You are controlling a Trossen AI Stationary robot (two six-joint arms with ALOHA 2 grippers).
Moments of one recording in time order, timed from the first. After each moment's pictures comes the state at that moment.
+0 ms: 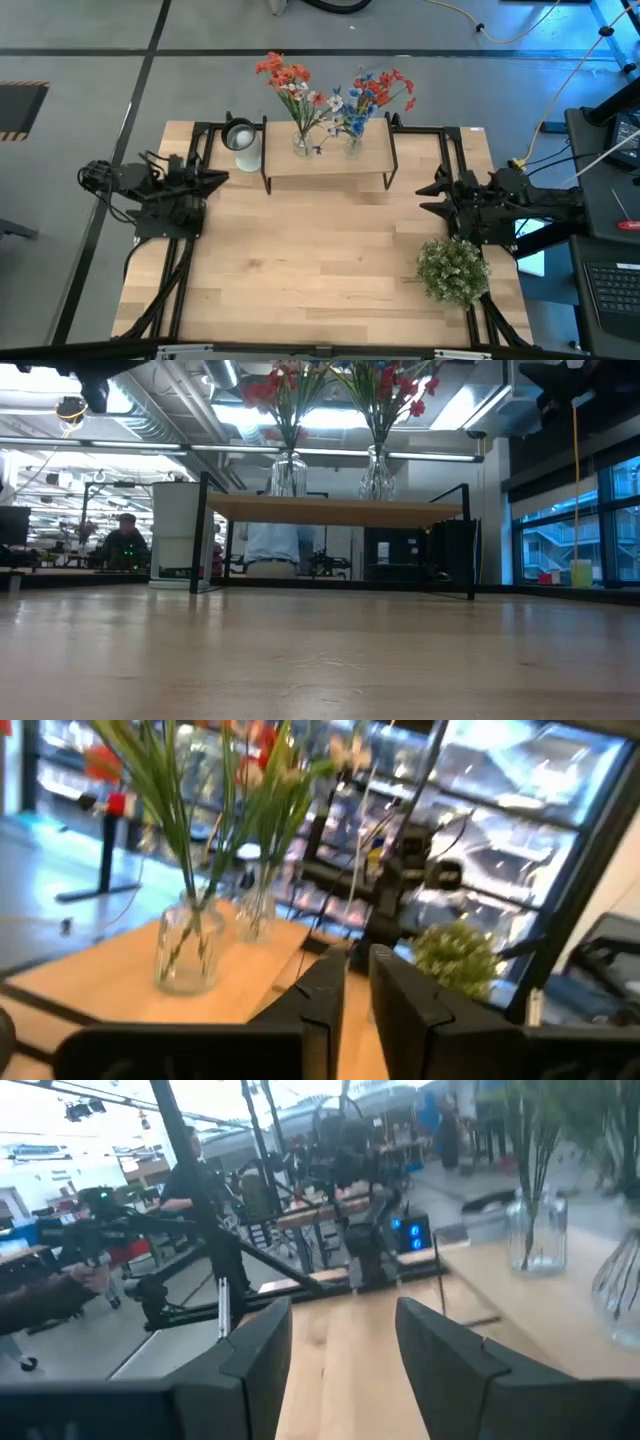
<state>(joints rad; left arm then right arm) -0.35 0.11 0.44 -0.23 -0.63 -0.25 0.06 0.17 0.37 -0.13 -0.03 0.27</state>
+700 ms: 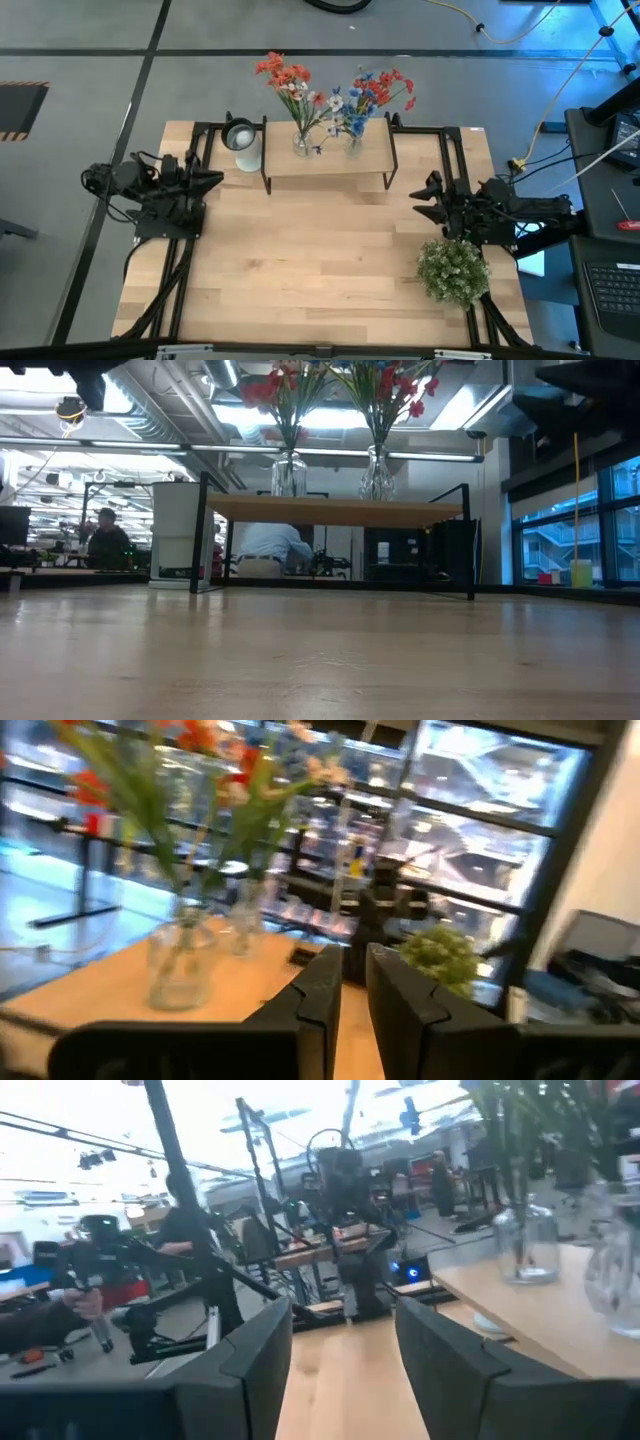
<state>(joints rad) -0.35 0.00 0.43 -0.25 -0.59 -0.18 0.03 0.00 0.09 0.12 -0.01 0.25</state>
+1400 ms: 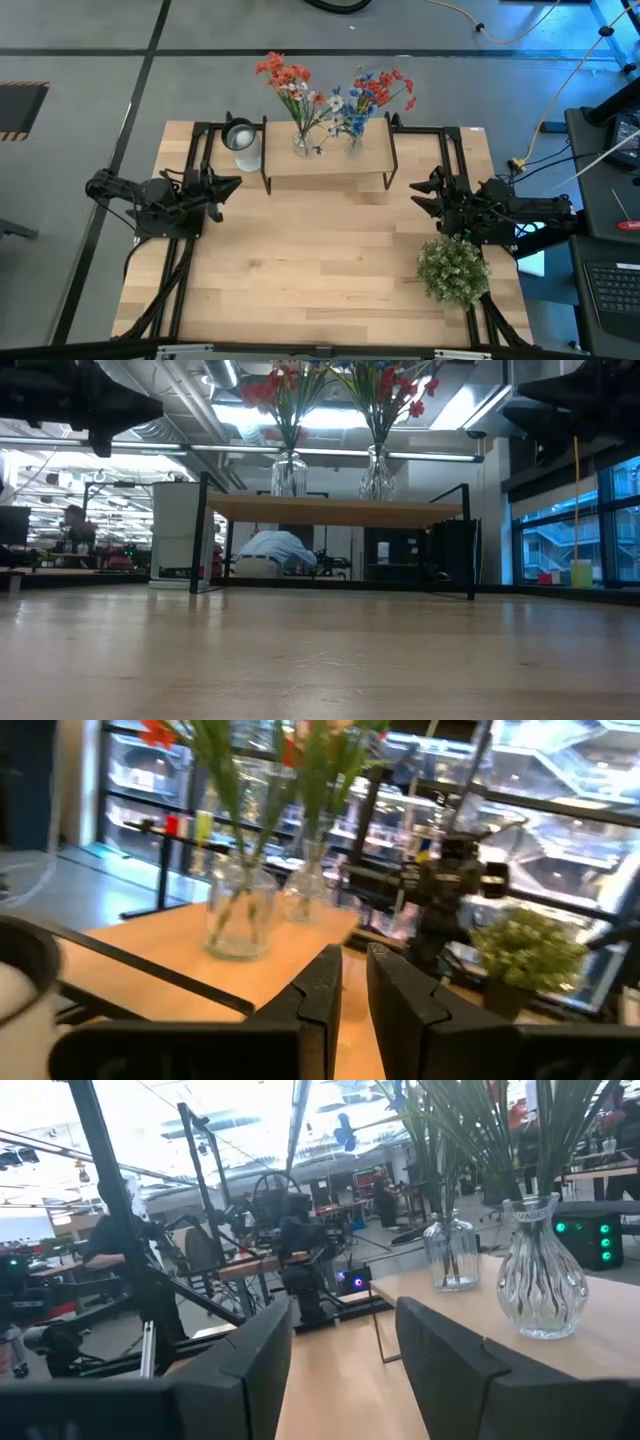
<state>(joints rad) -0.30 0.00 0.13 0.04 -0.71 -0.15 0.03 0.00 0.09 0.13 0.14 0.20</state>
